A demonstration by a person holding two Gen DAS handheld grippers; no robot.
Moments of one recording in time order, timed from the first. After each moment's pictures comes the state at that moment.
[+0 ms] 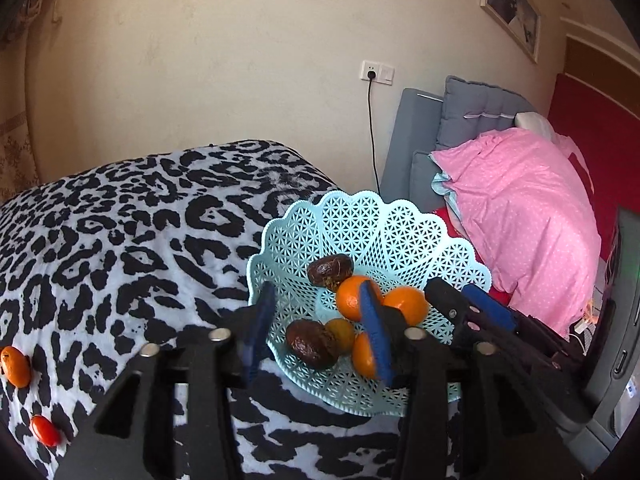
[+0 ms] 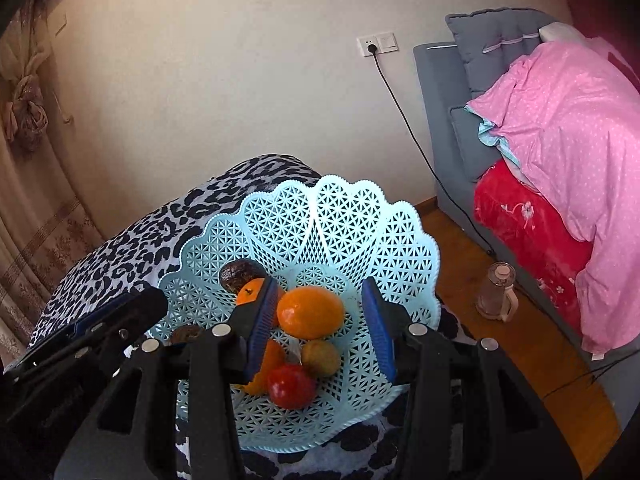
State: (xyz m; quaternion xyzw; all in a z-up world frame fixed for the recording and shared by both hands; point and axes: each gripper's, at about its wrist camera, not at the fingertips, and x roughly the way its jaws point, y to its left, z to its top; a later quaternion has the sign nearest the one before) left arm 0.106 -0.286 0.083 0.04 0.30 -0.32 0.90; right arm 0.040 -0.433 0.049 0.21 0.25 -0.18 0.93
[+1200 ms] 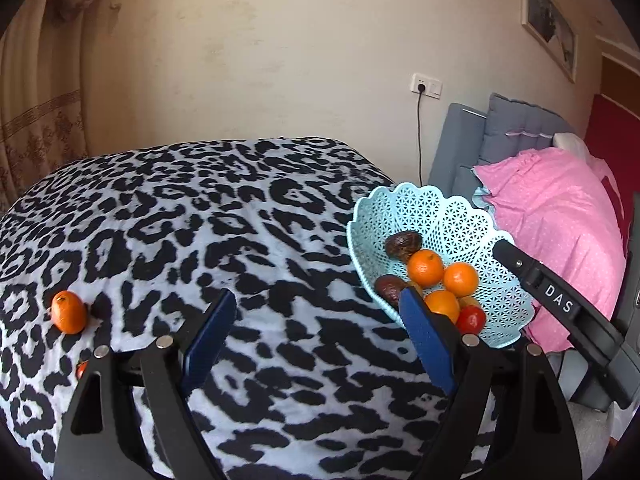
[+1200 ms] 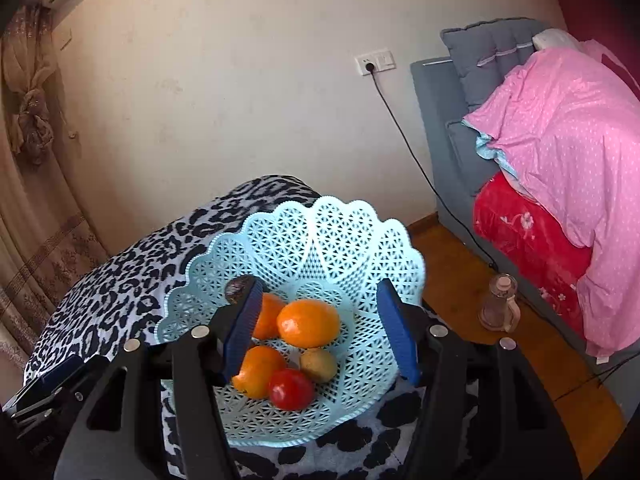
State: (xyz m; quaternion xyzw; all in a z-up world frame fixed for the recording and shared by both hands) left arm 0.085 -0.212 0.078 0.02 0.31 -0.25 0.92; right arm 0.027 -0.430 0.057 0.20 0.21 -0.17 0.94
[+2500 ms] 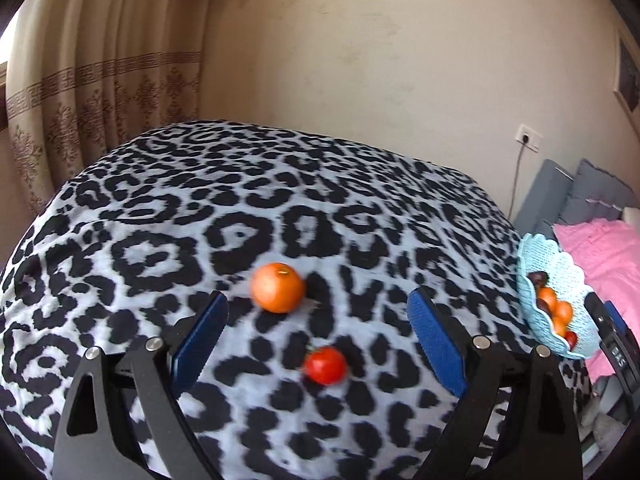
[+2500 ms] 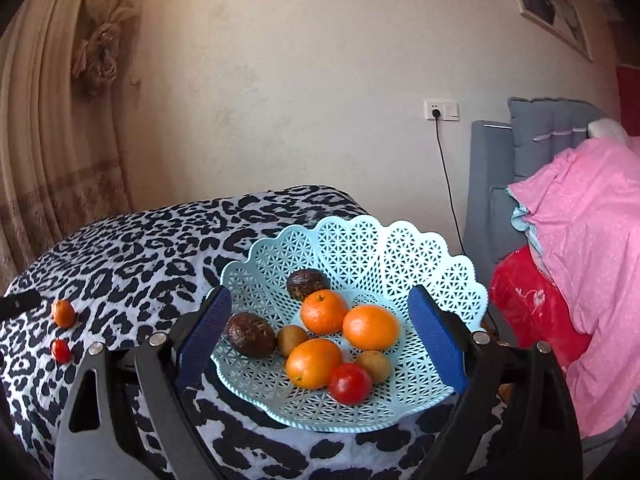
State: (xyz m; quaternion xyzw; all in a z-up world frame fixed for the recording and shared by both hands) left arm 0.107 -0.036 0.070 -0.07 0.31 -0.09 0.94; right arm 0.033 -0.368 0.060 0.06 0.20 -0.12 0.97
